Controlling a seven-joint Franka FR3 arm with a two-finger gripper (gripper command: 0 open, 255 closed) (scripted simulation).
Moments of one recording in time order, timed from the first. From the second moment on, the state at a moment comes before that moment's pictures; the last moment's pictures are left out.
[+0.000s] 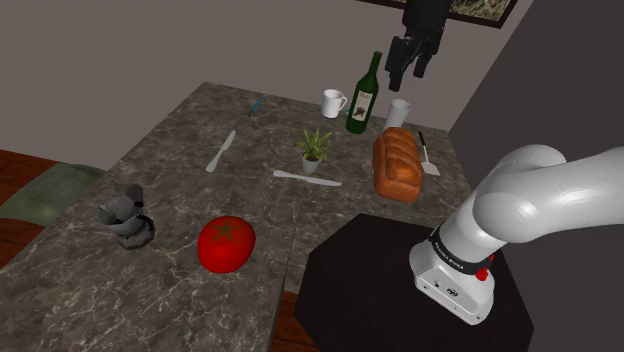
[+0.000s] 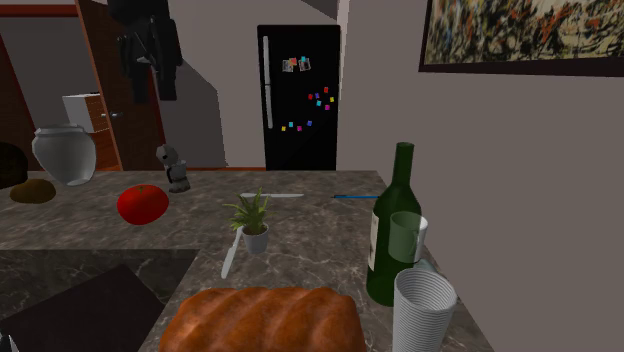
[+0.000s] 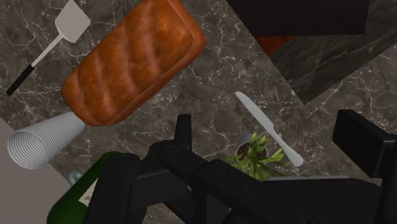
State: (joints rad) arm 0.01 -0.76 0.05 -2.39 -0.07 1.54 0.04
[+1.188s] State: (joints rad) arm -0.07 -0.38 -0.24 -2.23 -0.16 1.88 -0.29
